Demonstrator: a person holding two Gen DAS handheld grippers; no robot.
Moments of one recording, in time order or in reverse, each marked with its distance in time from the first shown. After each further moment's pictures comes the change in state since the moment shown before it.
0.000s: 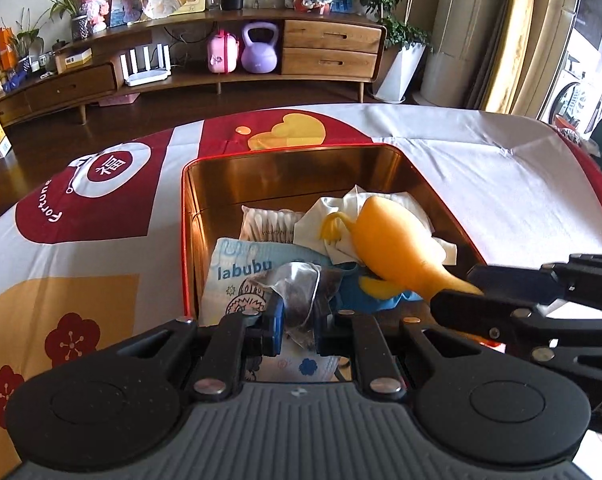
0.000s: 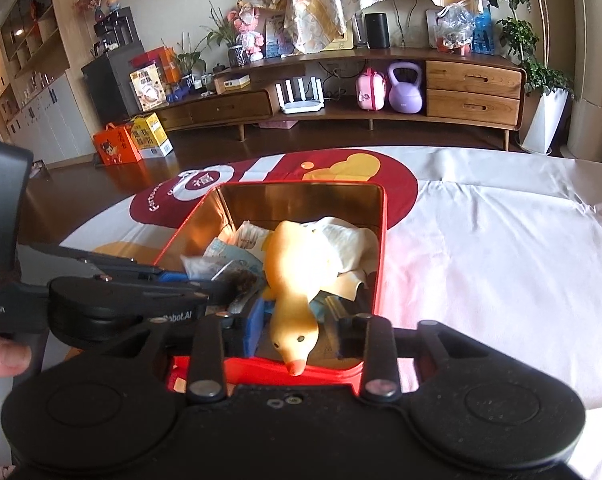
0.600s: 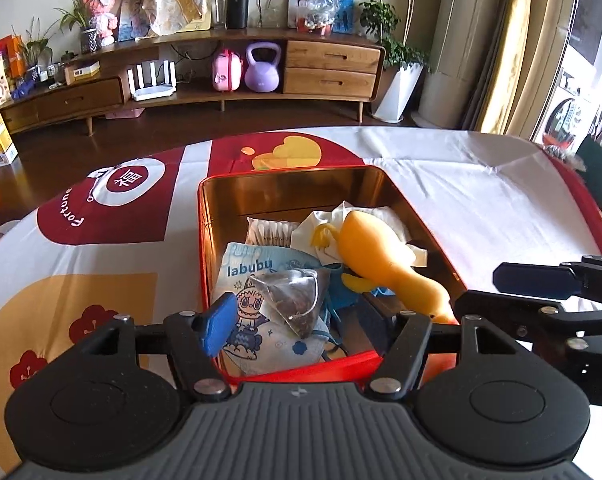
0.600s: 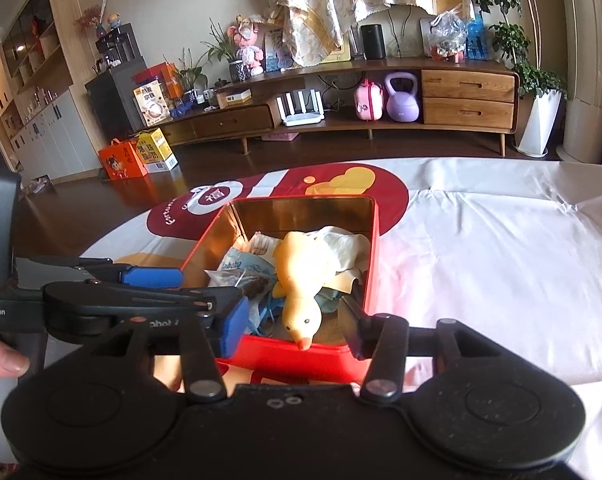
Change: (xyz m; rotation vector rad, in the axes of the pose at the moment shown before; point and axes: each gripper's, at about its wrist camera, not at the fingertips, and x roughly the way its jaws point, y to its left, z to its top) left arm -0.045 -0.003 -0.008 -0.025 -0.059 -0.005; right arm -0.046 -0.001 0.000 0.020 -0.039 0.011
